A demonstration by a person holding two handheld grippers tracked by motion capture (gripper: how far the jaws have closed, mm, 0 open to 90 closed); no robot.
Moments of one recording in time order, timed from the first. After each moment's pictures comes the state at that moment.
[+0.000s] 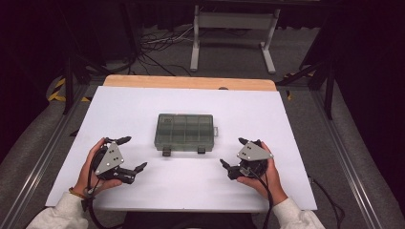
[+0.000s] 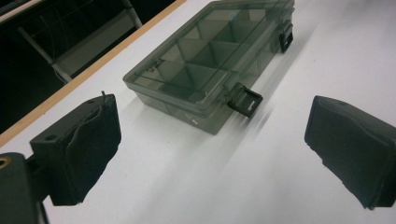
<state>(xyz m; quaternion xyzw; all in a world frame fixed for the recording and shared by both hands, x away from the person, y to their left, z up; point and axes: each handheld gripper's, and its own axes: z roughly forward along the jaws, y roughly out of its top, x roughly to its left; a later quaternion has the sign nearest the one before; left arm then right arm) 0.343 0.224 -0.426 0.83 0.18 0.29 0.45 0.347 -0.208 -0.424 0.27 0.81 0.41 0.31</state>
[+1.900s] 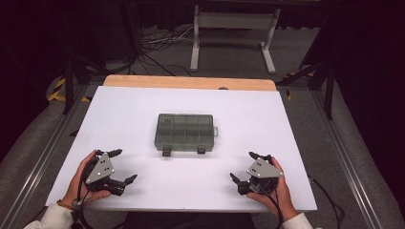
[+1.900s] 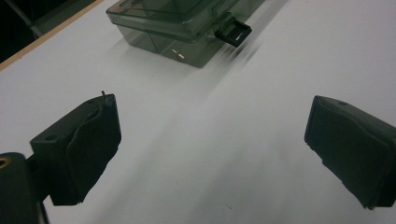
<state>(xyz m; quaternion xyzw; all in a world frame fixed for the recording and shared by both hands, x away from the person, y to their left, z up) 0.328 0.251 -0.454 0.85 0.21 0.25 0.42 0.311 -0.235 -0.446 0.28 0.82 0.39 0.32</state>
